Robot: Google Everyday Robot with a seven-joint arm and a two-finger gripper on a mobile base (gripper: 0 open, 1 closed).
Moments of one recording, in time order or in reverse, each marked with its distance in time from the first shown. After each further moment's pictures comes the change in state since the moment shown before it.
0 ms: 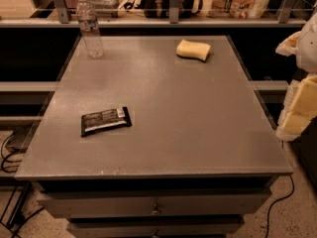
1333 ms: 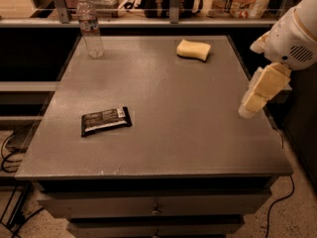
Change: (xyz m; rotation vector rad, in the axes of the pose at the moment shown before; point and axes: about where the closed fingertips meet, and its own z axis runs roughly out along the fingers) arm -0.042 -0.045 0.045 -0.037 -0.194 0.081
